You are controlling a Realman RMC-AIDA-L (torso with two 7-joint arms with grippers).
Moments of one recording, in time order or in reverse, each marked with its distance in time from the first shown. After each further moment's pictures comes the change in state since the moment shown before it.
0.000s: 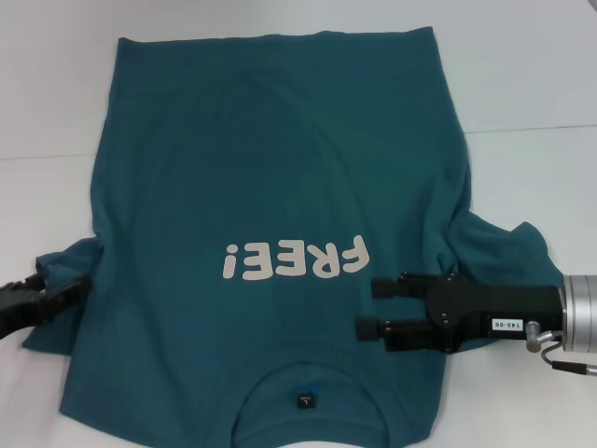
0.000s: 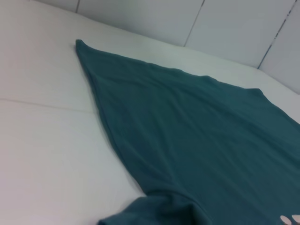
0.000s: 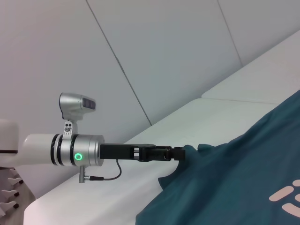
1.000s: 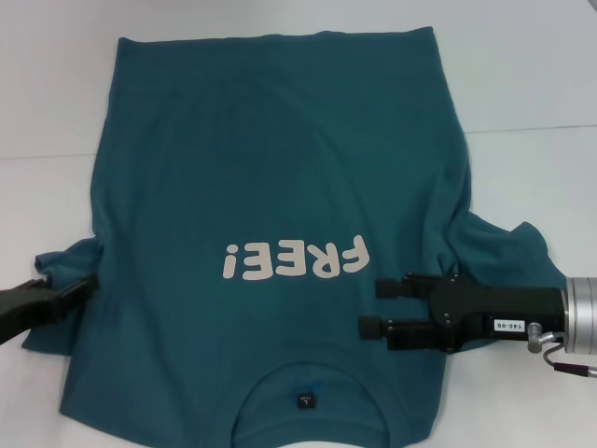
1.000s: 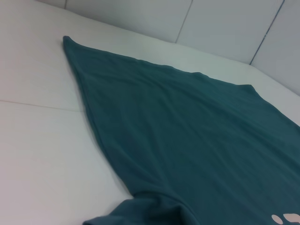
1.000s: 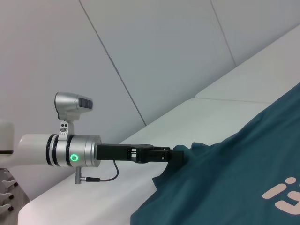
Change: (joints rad) left arm -0.003 -0.014 0.042 0.014 -0.009 -0.008 -0.011; right arm -0.008 0.000 0.003 0.003 0.002 0.012 -0.002
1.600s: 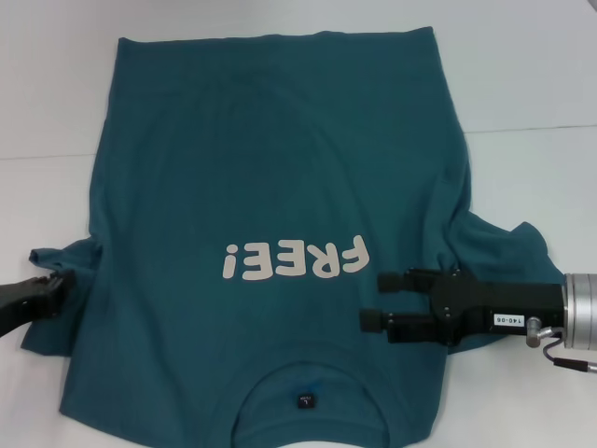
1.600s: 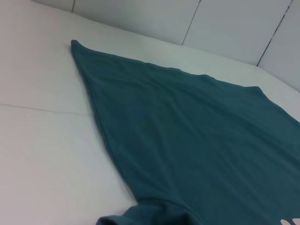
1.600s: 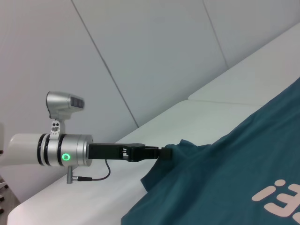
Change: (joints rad) left arm -0.006 0.000 0.002 0.009 -0.001 -0.019 -0.009; right arm -0.001 0.000 0.002 -0.001 0.007 0.023 -0.005
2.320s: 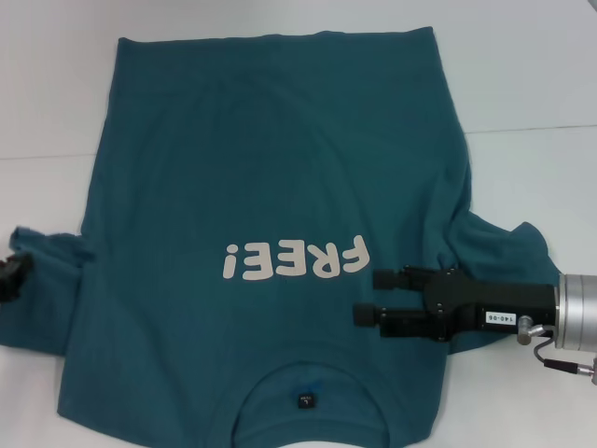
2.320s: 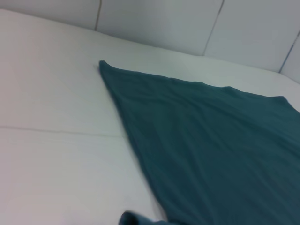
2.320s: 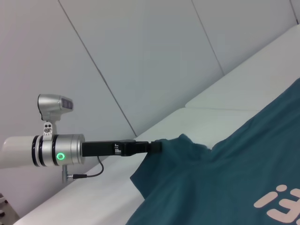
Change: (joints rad) left arm 0.009 0.027 -0.006 0.073 0.007 -0.013 -0.036; right arm 0.005 0.008 0.008 0.031 0.020 0.018 0.004
